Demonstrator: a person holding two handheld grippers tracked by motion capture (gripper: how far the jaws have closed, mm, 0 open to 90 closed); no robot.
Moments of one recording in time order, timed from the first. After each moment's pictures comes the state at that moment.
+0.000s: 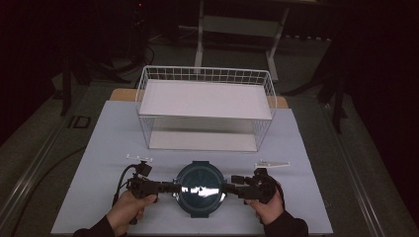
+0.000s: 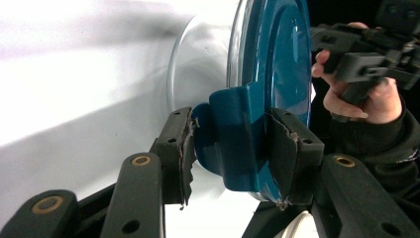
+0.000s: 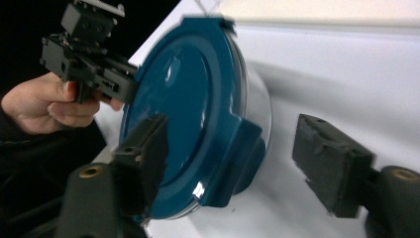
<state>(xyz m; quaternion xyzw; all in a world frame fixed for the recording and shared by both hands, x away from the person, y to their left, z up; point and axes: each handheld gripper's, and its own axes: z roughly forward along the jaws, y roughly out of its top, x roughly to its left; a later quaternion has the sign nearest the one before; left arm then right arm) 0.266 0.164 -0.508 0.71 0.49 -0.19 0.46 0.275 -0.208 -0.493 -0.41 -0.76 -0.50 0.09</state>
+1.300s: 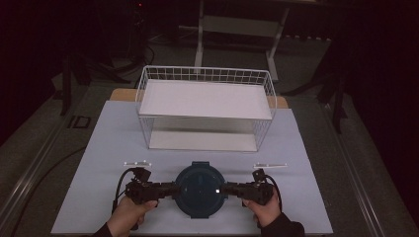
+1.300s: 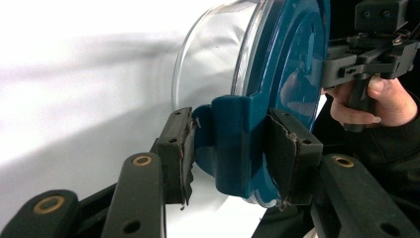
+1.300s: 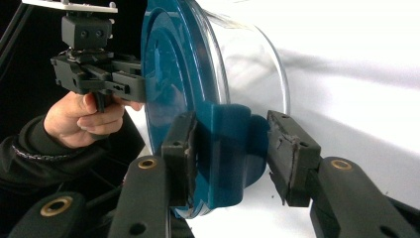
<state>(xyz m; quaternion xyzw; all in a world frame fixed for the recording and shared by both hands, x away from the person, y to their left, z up) 0.249 0.158 -0.496 0.72 0.48 -0.12 0.49 0.274 -0.206 -0.498 -0.44 -0.73 -0.50 0.17</state>
